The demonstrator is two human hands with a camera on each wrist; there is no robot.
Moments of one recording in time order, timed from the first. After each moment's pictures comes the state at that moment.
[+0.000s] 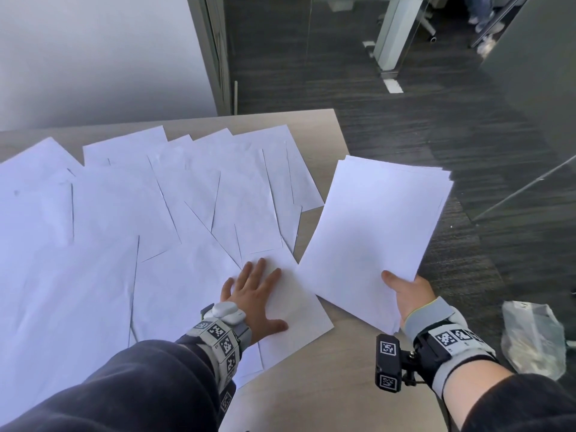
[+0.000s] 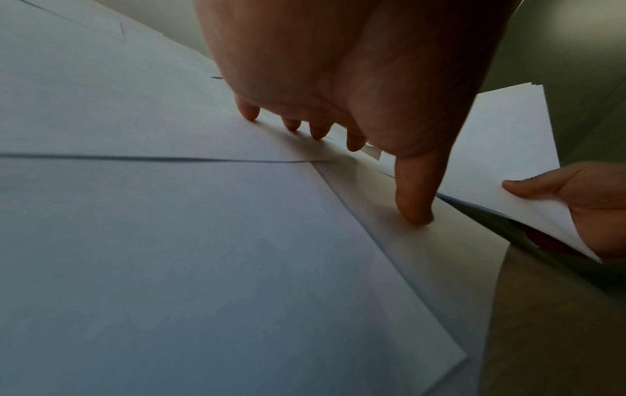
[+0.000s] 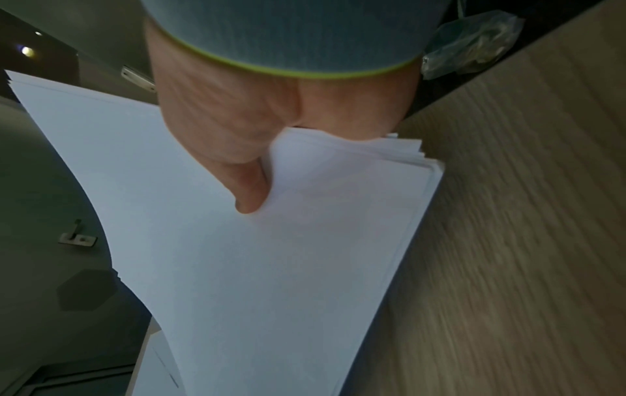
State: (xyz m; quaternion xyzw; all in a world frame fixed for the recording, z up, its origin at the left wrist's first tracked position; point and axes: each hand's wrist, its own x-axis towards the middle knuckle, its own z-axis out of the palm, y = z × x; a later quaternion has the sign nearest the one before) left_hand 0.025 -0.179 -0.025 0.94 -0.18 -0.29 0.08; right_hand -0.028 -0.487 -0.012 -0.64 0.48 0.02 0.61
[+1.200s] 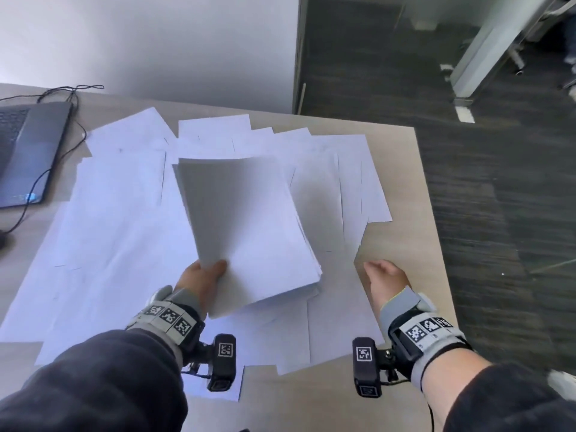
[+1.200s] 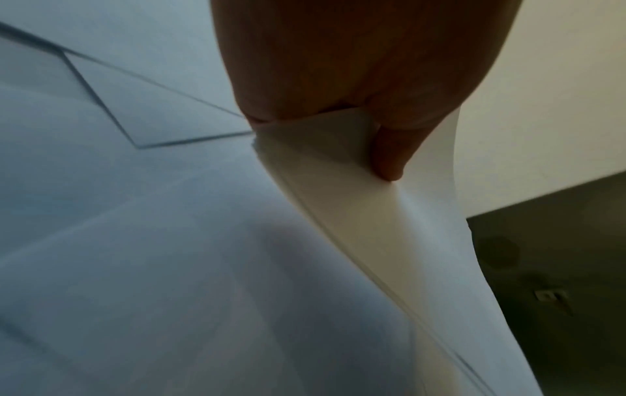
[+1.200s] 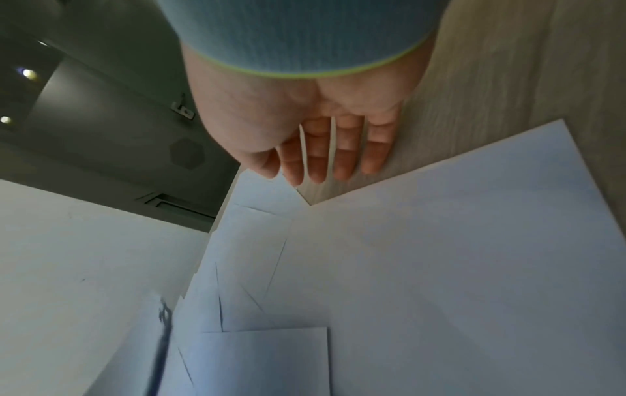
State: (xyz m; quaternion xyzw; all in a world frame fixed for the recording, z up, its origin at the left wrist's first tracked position) left_hand 0.033 -0.015 -0.006 0.69 0.40 -0.14 0.59; right_hand 0.037 -0.349 0.004 -0.78 0.33 0.09 0.53
